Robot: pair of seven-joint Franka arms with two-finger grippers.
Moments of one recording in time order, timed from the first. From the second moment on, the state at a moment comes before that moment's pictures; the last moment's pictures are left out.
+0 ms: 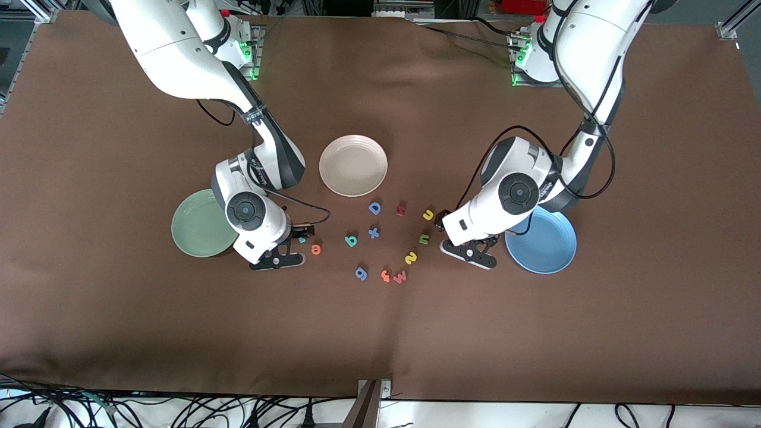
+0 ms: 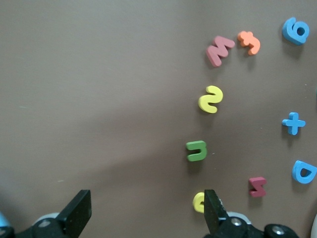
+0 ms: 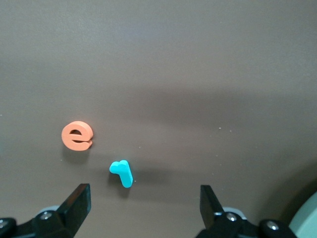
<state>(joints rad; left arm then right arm) -0.29 0.65 -0.20 -1.65 -0.07 2.31 -0.08 0.35 0.75 0.09 -1.53 -0.06 2.16 0.32</state>
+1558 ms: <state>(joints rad) -0.43 0.68 -0.19 -1.83 0.10 2.51 -0.32 0.37 0.80 0.09 -1.53 -0.06 2.23 0.35</state>
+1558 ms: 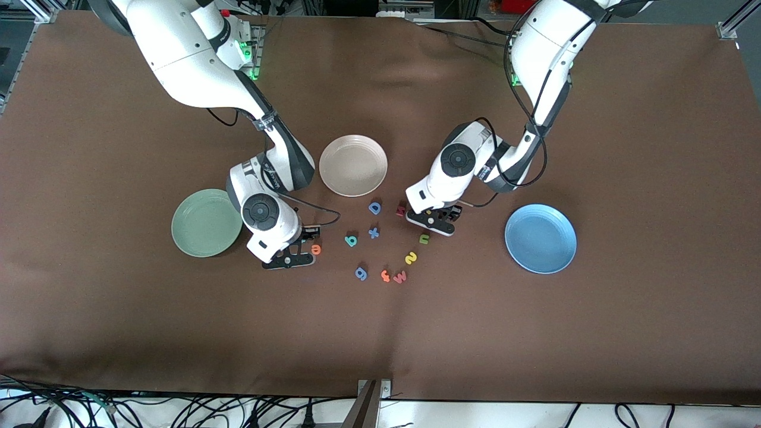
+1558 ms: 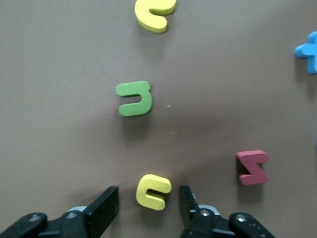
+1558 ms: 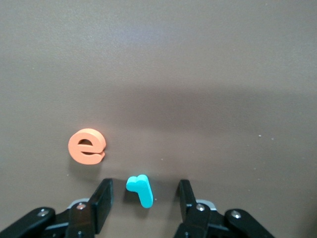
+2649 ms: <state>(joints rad) -0.43 0.65 -0.18 -1.79 0.11 2.45 -0.33 0.34 0.71 0.07 -1.49 -0.06 2.12 0.35</state>
